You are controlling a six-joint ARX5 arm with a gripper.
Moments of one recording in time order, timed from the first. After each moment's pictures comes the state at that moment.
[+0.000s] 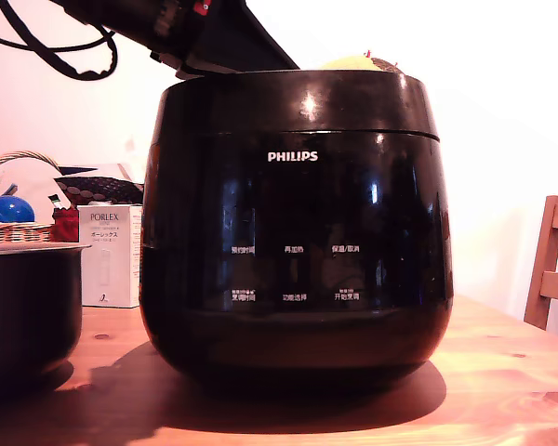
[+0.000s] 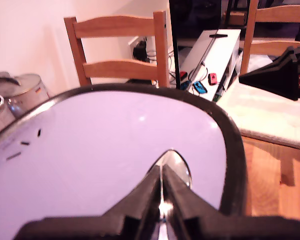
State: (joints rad) arm -0.73 1.26 0.80 0.07 0.37 0.24
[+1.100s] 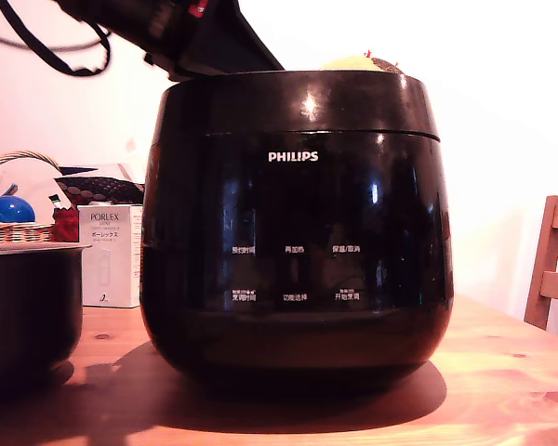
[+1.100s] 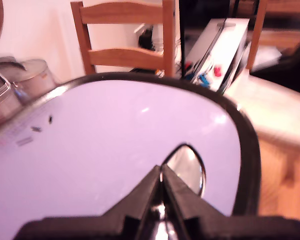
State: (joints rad) arm -0.72 1.27 0.81 0.10 0.41 0.13
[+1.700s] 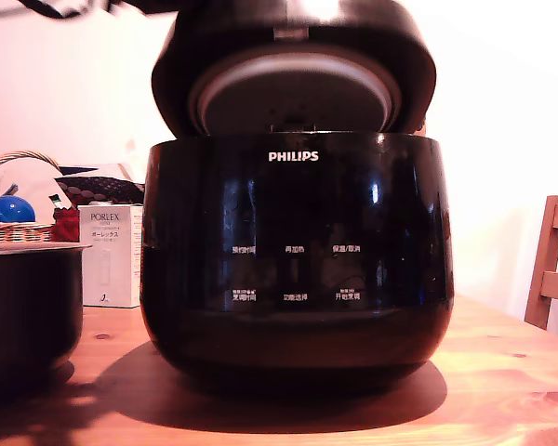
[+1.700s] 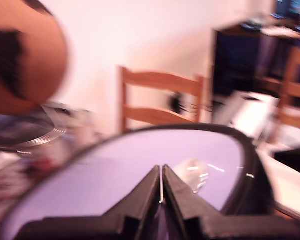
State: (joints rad) arm -0.67 1.11 0.77 0.25 0.26 0.01
